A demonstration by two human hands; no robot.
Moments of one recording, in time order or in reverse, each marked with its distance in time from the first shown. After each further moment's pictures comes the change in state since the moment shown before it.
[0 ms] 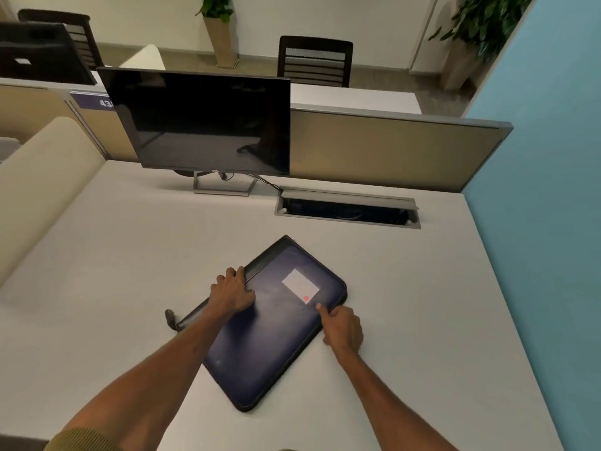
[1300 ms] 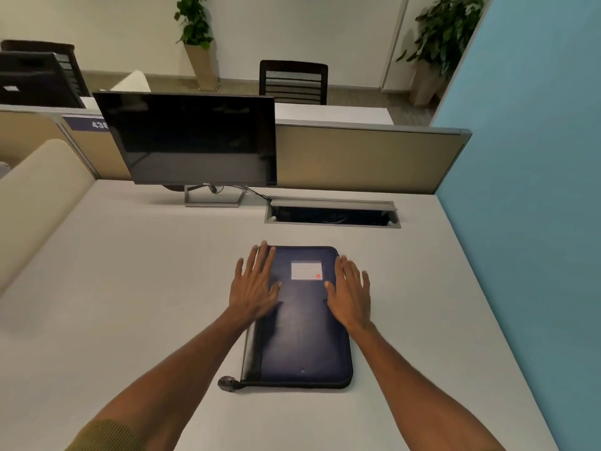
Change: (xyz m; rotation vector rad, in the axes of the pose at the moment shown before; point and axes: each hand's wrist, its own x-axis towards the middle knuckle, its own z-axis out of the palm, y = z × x) left_hand -0.039 0.049 -0.001 0.231 0.303 0.361; right_hand 0.000 -0.014 -0.063 -0.556 0.206 -0.496
